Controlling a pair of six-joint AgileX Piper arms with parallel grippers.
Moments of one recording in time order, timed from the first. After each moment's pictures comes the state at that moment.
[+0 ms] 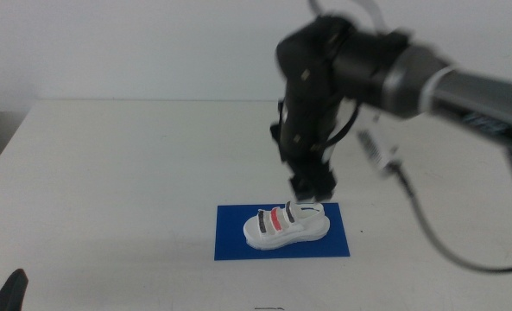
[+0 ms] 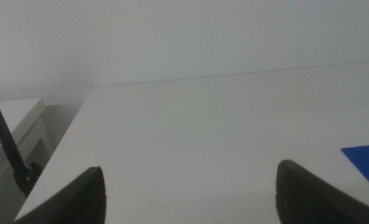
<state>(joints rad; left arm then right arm) -0.03 -0.01 0.03 -0.01 0.18 0.07 0.70 2.03 -1.82 -0.13 1.21 2.04</state>
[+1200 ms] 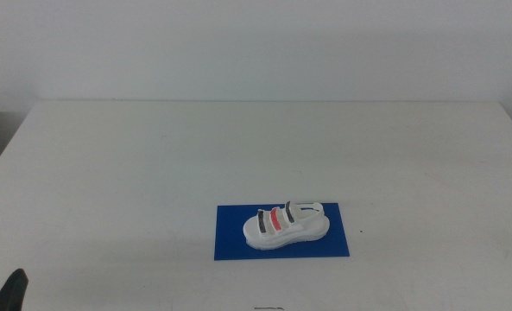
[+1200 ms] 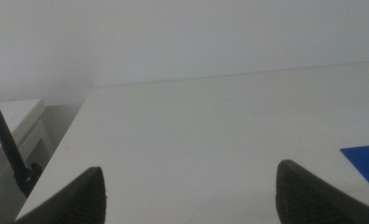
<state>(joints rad) -0.03 -0.01 0.03 -0.01 0.18 0.07 0.36 0.74 -1.00 -0.13 0.70 0.15</state>
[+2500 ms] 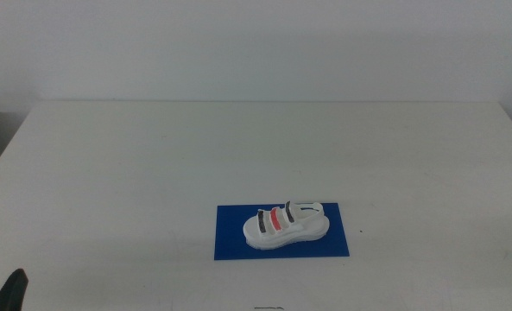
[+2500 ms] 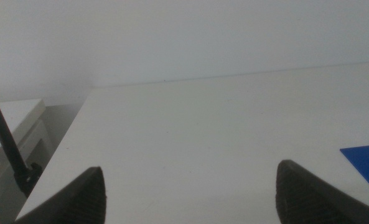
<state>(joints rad) -0.03 -0.01 0.03 -0.01 0.18 0.07 0.20 -0.01 -0.19 -0.03 0.36 -0.04</state>
